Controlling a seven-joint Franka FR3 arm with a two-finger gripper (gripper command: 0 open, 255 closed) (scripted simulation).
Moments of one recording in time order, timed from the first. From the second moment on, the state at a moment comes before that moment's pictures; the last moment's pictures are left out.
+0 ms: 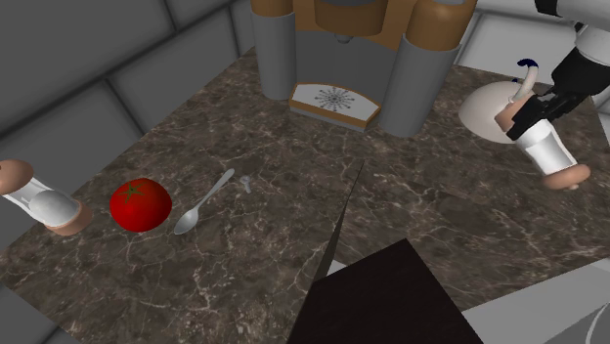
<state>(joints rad) -0.16 0.23 -0.95 -2.01 0.28 2.13 -1.22</state>
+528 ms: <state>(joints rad) -0.20 0.30 -0.91 -2.06 0.36 2.21 -1.27</state>
